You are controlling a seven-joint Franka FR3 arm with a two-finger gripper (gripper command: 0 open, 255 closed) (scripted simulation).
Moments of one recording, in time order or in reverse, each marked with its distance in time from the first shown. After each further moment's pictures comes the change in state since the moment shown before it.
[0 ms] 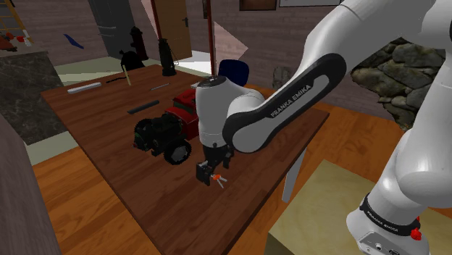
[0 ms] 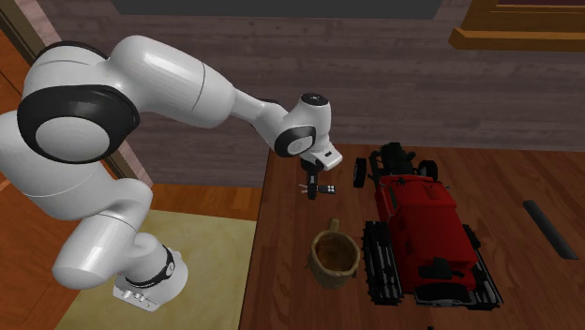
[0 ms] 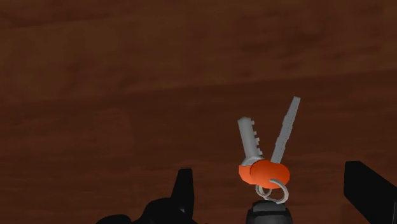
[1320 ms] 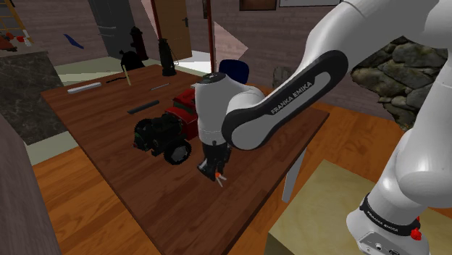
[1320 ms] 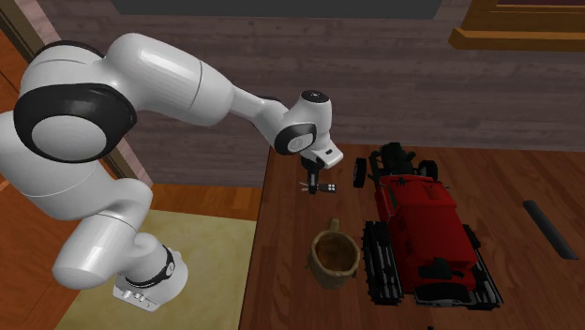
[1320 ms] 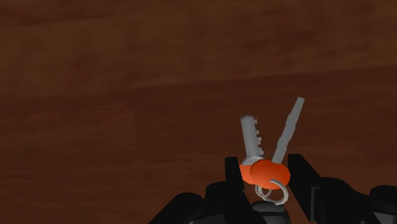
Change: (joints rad) arm -0.002 -0.011 0.001 0.010 0.009 -0.017 -0.008
